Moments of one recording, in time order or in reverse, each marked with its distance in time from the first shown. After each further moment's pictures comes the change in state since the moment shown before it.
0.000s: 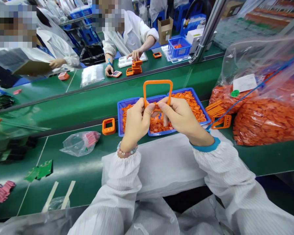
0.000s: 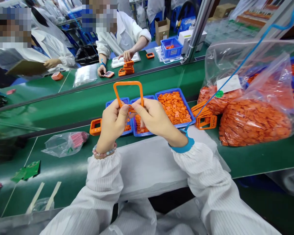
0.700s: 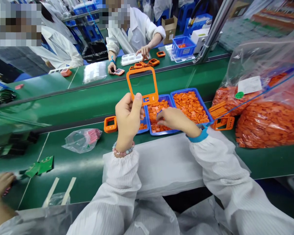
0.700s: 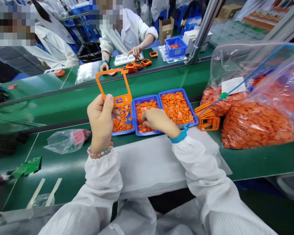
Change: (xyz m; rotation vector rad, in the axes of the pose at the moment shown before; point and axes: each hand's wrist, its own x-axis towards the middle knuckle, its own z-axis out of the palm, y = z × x) left_hand 0.000 0.002 -0.016 -0.148 0.245 -0.077; right_hand 0.025 0.053 -0.006 -0.917 -0.506 0.121
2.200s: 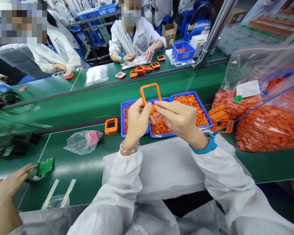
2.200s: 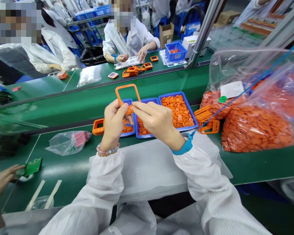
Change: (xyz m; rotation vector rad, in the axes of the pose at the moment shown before) left_hand 0.001 -0.012 0.020 -0.227 -0.186 -0.093; right_hand -0.023 -0.023 -0.003 -0.304 1.039 -0.416
